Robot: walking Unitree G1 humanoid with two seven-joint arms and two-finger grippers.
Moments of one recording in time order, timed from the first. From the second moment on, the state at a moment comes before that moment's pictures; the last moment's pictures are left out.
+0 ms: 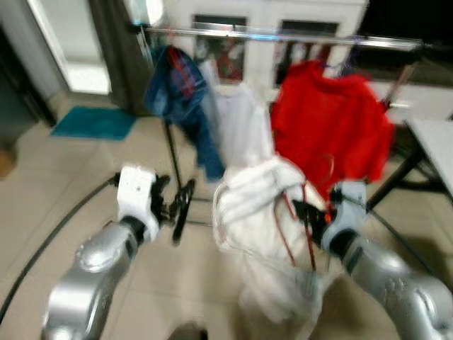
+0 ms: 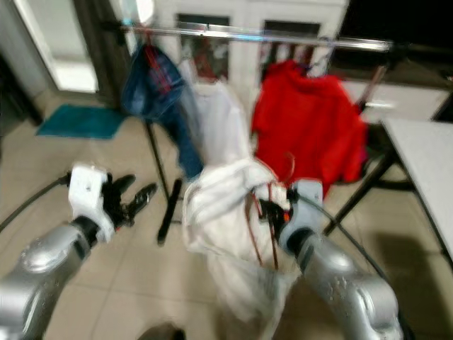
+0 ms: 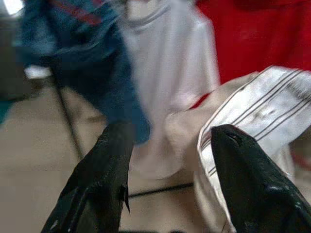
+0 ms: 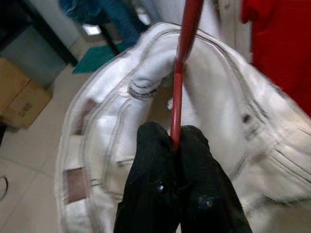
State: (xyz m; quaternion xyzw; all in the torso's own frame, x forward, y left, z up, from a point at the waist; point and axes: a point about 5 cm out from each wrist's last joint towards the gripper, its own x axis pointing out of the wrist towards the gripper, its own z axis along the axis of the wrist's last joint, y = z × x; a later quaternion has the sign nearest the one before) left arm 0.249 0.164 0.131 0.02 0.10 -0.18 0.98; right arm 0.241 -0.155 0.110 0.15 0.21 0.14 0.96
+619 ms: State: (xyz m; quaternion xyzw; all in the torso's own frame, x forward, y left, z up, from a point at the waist) left arm 0.250 0.158 0.118 0.05 0.11 -0.18 0.98; right arm 0.241 -0.158 0.116 0.08 0.18 0.20 0.96
